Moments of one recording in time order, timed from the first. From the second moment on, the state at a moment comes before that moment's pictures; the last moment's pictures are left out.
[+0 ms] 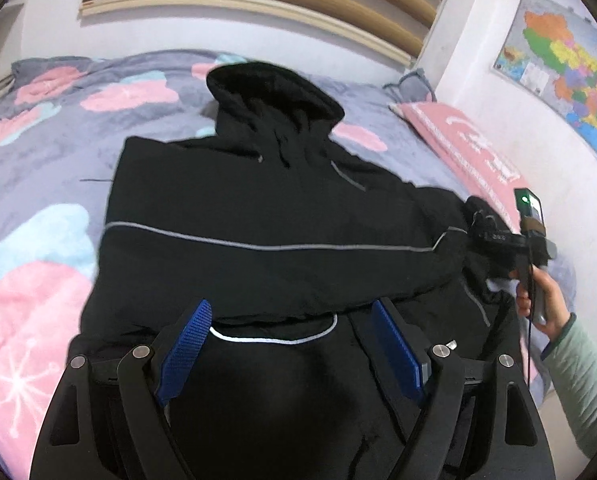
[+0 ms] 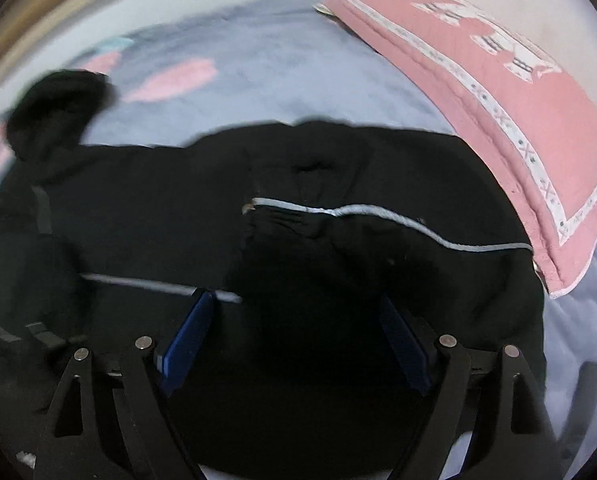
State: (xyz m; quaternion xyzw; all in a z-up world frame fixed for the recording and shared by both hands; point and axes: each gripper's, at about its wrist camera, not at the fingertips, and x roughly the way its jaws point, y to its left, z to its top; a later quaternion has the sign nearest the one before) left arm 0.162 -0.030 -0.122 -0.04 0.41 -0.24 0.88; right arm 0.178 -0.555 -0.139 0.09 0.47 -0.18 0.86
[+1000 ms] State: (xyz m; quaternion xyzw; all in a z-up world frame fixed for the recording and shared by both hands) left arm 0.128 0.028 -0.095 -0.07 0.36 -0.24 0.90; right arm 0.230 -0.176 -0.105 0.00 0.47 0.13 0.87
